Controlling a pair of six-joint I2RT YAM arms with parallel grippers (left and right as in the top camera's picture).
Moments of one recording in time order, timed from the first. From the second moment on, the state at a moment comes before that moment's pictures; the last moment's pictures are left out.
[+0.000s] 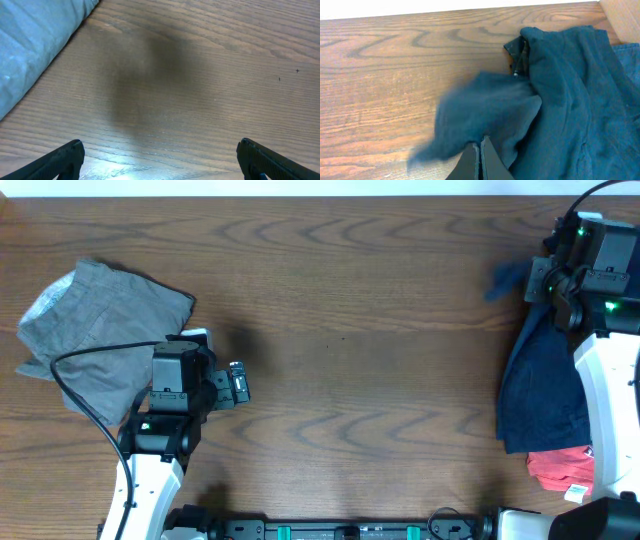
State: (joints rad) left arm -0.08 1.00 0.68 -0.59 0.02 -0.23; right arm -0.13 1.48 1.34 -0.61 0.11 -0.01
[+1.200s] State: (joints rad) left arm -0.08 1.00 0.68 -0.59 0.02 -0.23; right arm -0.11 1.97 1.33 -0.82 0.16 0.18
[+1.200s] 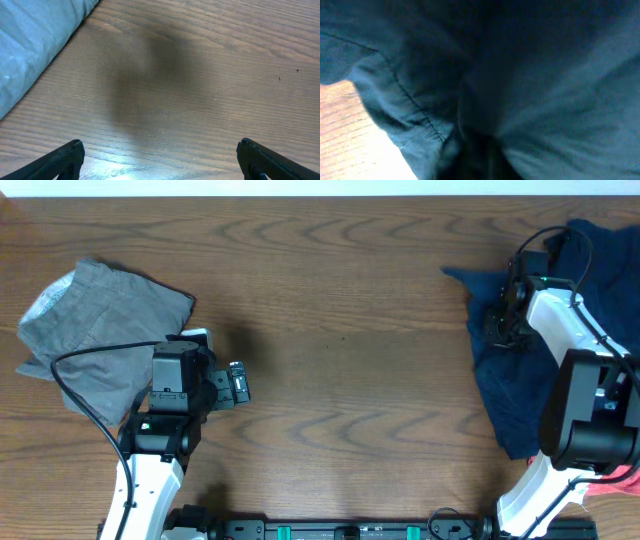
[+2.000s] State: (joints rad) left arm -0.08 1.00 0.68 -0.59 0.02 -0.23; right arm -0.04 1.35 1.55 -0.85 -0.32 0.01
